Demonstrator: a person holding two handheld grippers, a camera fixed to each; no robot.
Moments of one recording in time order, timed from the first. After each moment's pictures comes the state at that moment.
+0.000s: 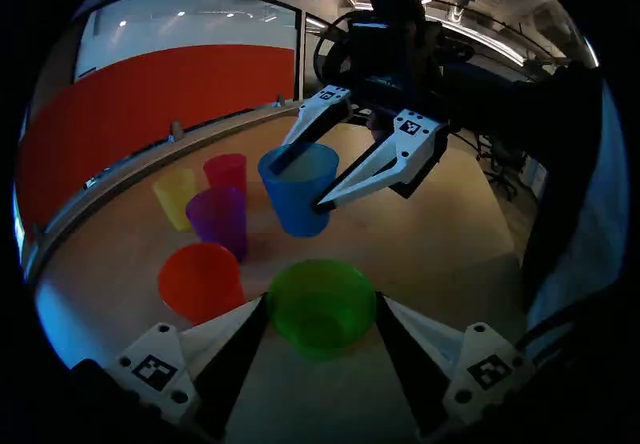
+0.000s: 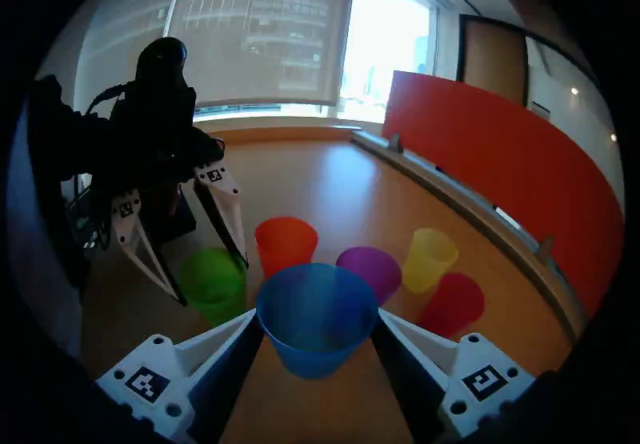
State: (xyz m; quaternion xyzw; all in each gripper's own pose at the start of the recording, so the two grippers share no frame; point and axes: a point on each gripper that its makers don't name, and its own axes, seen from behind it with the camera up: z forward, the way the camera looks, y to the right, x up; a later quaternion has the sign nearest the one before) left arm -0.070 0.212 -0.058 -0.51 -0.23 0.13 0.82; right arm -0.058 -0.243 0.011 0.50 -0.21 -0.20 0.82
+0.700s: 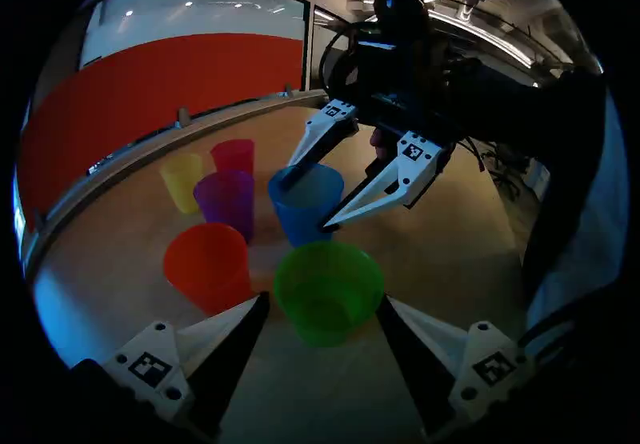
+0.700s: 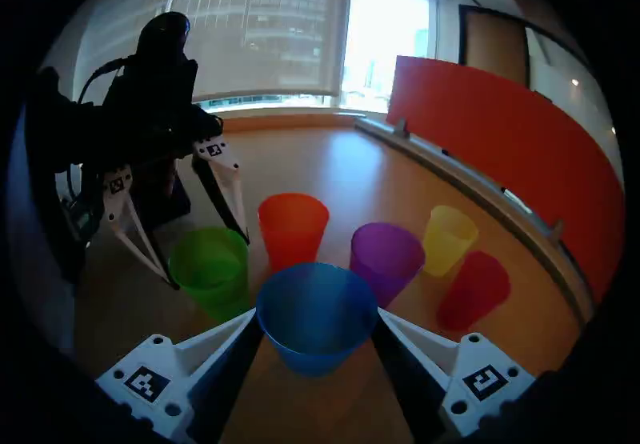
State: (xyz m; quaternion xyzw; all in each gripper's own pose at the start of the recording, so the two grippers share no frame) left arm -0.080 0.197 -0.059 -0.50 -0.25 0.13 0.82; right arm -0.096 -0.249 0.007 0.50 -0.22 -0.19 0.81
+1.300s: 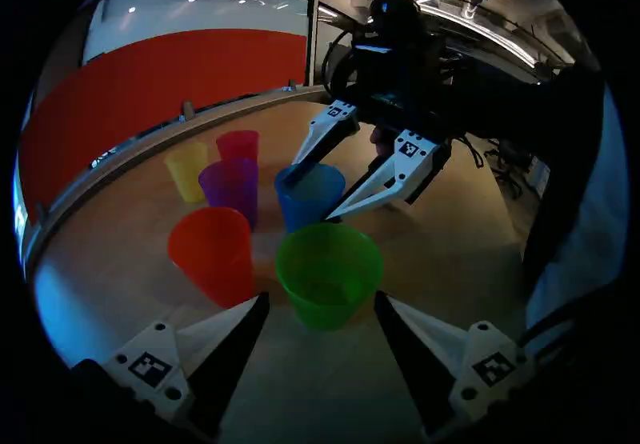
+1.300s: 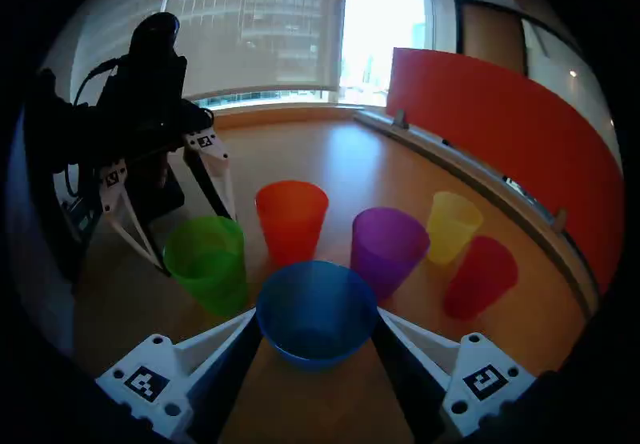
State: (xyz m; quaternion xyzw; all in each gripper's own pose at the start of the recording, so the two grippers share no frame) left arm -0.087 0.185 -0.066 -0.49 -0.26 0.13 0.82; right arm -0.108 -0.246 0.007 0.50 -0.24 -0.19 0.81
